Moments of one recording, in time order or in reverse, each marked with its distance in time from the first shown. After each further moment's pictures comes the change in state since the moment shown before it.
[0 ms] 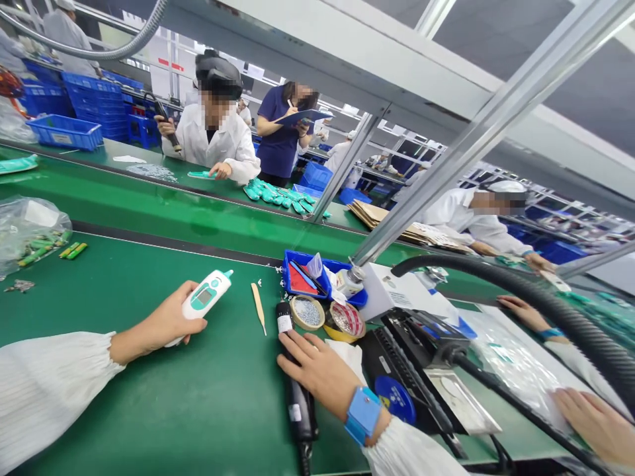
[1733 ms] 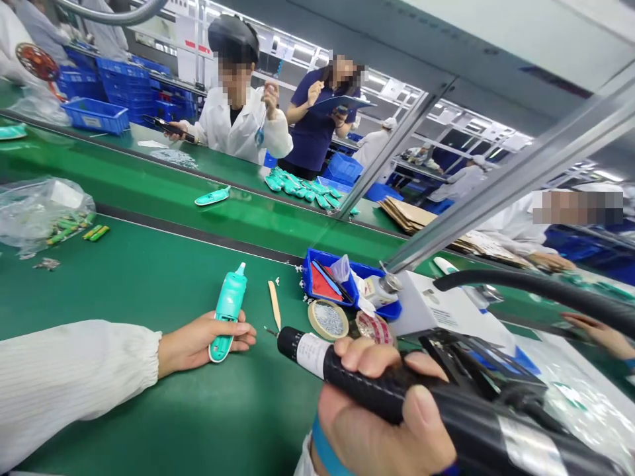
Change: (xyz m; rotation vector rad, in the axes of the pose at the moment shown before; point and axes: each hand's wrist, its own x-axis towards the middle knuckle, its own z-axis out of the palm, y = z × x) left_hand 0.009 -0.015 0.041 -0.901 -0.244 -0.354; right_hand 0.078 -0.026 -0.081 1.420 1.709 0.914
